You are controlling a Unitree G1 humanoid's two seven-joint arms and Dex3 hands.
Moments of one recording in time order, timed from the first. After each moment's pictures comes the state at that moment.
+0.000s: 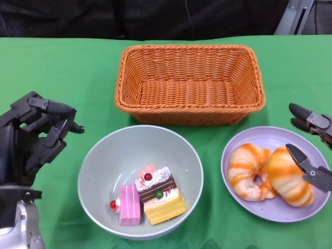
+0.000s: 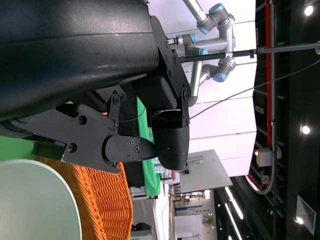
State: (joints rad) left arm -0.28 0.04 0.28 0.51 -0.32 -0.68 -0.33; right arm -0.02 -0.18 -0.03 0.18 -0.06 -0.62 -0.10
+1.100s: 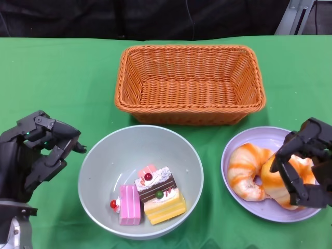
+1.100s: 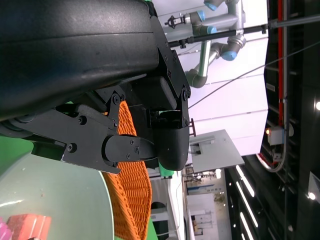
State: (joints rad) left arm -0.22 0.06 0.27 0.54 -0.35 -0.71 -0.45; right arm 0.02 -0.14 -0.02 0.07 0.27 -0.54 0.32
